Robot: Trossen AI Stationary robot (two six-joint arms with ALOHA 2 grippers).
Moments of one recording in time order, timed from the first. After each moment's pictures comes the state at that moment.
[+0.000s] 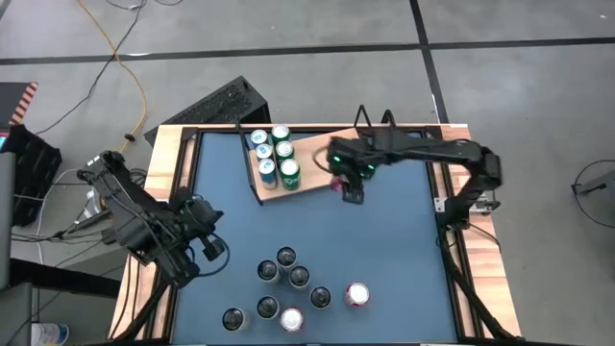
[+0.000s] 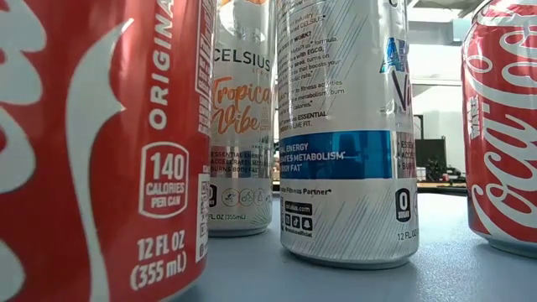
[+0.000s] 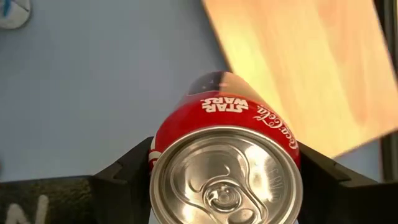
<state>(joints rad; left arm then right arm) -0.78 1.32 1.44 -1.57 -0.84 -1.29 -0.16 1.68 1.65 -1.23 0.09 -0.01</state>
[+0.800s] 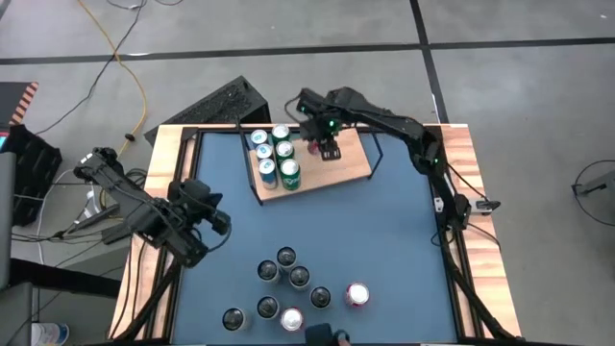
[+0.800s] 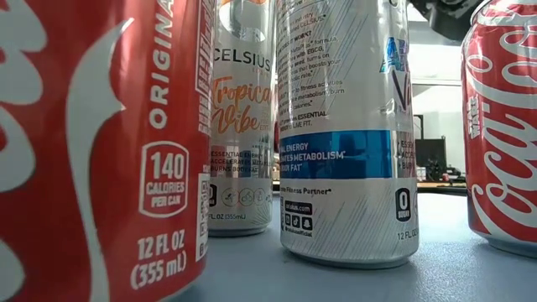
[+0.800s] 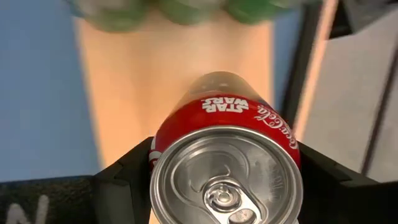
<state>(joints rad) -0.66 1.20 1.27 -1.54 -0.90 -1.61 -0.43 2.21 2.33 -1.38 0.07 -0.63</state>
